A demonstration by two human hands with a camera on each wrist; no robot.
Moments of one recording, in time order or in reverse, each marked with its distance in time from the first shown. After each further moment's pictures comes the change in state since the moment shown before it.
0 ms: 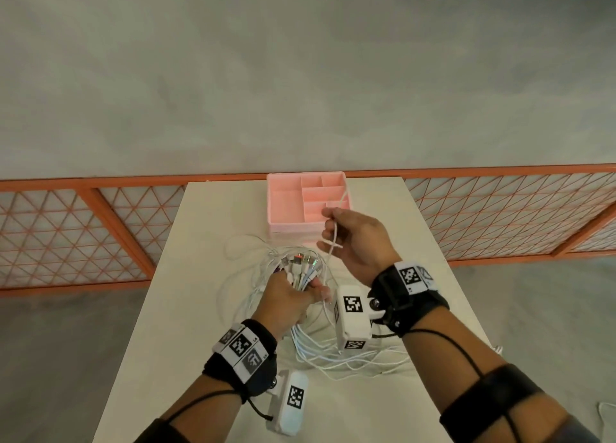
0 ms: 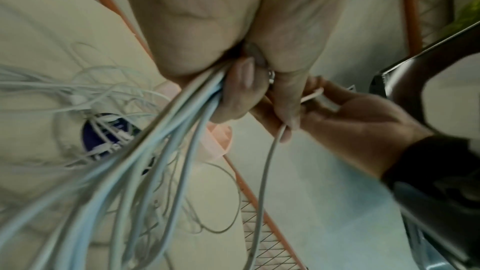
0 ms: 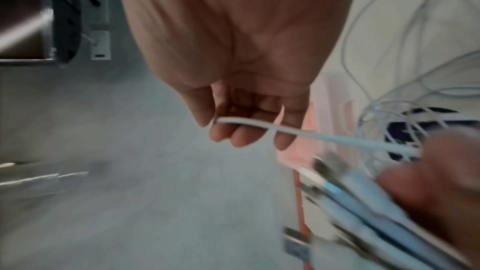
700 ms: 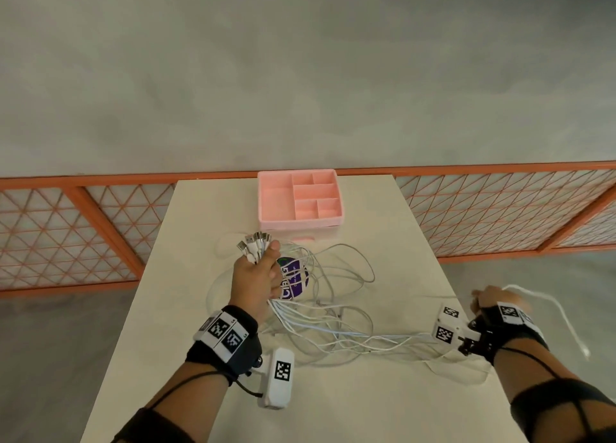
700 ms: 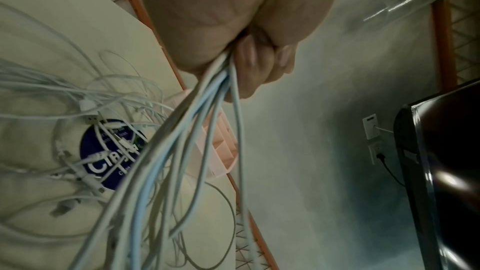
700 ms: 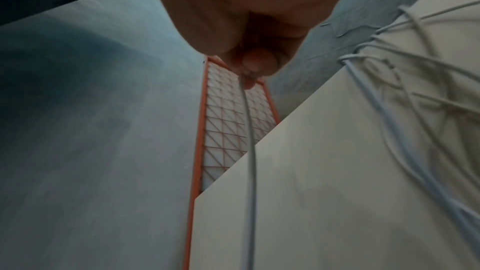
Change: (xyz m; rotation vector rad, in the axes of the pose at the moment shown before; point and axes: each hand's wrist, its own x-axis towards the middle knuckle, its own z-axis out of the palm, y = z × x) left_hand 0.016 0.010 -0.016 -0.357 0.252 0.032; right_hand -0.055 -0.014 -0.252 -0.421 0.961 0.172
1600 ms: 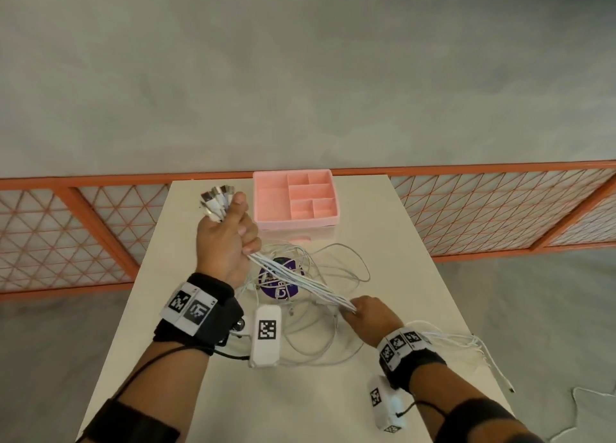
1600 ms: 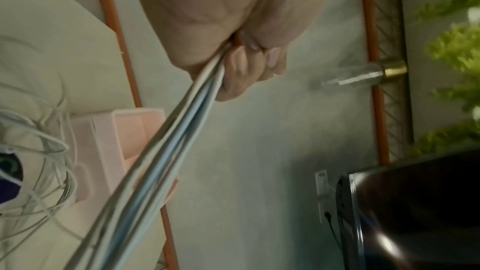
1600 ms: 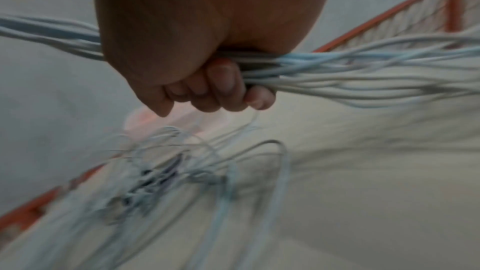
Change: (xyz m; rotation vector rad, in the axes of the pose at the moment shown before) left_hand -0.004 0.078 0.008 -0.226 -0.098 0.206; right_hand -0.105 0.054 0.122 -1.056 -0.630 -0.737
